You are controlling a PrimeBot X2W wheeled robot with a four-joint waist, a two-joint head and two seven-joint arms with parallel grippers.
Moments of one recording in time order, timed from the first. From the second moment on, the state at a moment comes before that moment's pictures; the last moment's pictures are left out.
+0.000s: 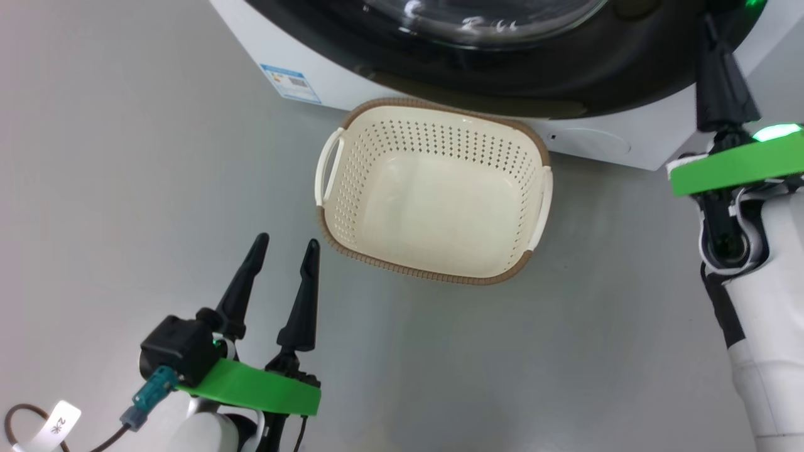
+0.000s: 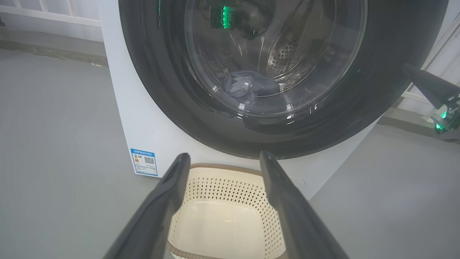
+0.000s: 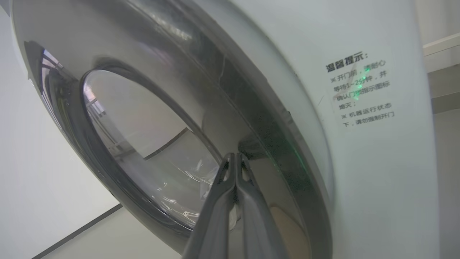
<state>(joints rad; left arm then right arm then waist) -0.22 0.04 -0.27 0.05 -0.38 -0.13 -0.26 -0.72 -0.24 0.06 0.38 0.63 0.13 -0.26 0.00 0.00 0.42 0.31</state>
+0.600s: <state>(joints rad) -0.26 0.03 -0.29 0.05 -0.38 -0.13 -0.26 -0.78 -0.24 -0.01 0.38 0.61 0.13 -0.26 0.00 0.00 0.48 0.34</state>
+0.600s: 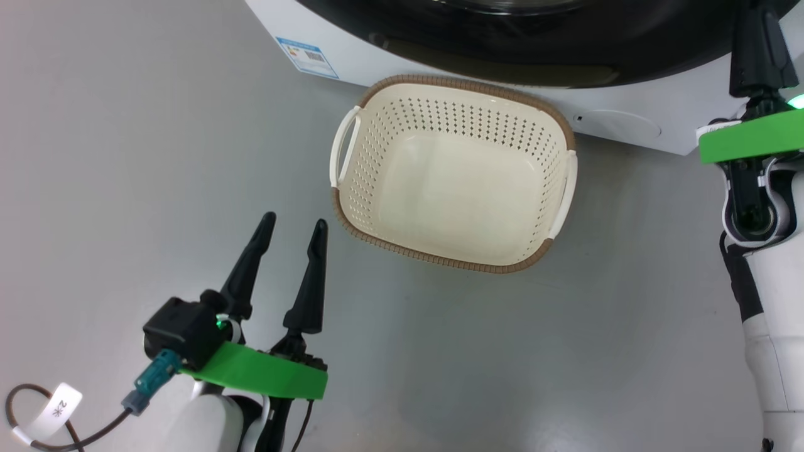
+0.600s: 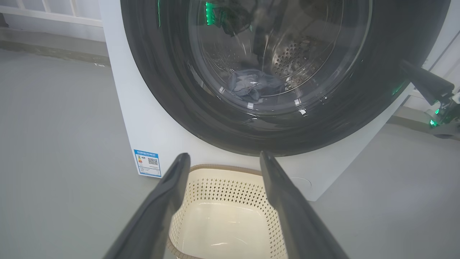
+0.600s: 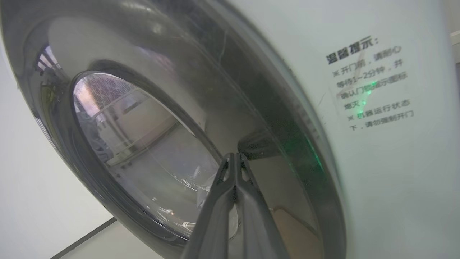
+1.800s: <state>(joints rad) -0.23 0.11 -0.21 0.19 -0.37 -0.13 -0.26 -0.51 -0.22 0.09 0.39 0.56 0.14 -0.26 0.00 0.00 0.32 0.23</state>
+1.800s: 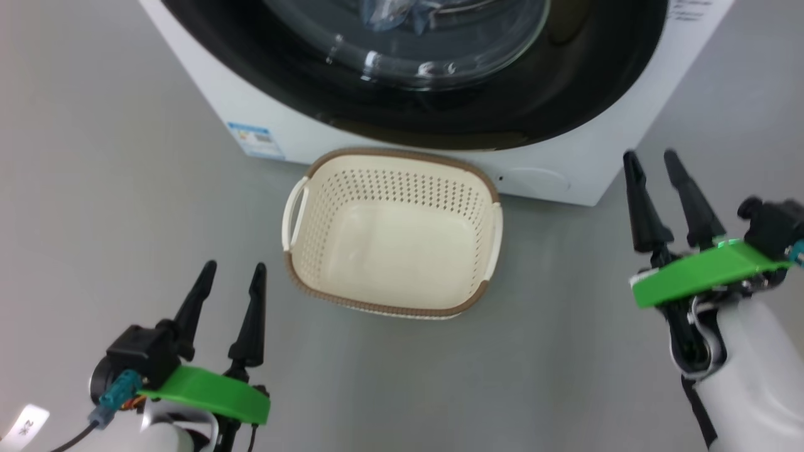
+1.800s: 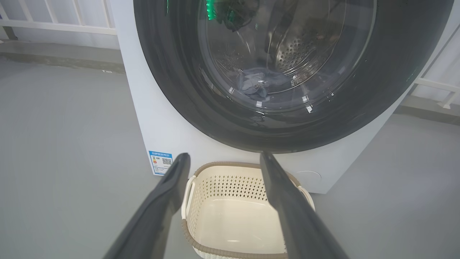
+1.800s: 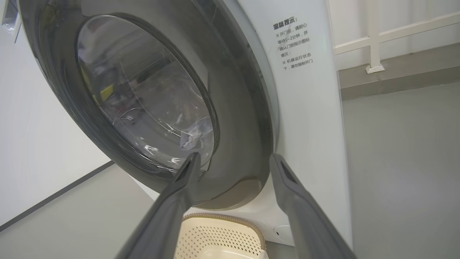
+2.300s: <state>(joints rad) -0.12 0.17 -0.19 0.23 -0.38 -0.13 -0.26 -0.26 -0.21 0.10 0.41 0.56 0.14 -0.26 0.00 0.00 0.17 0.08</state>
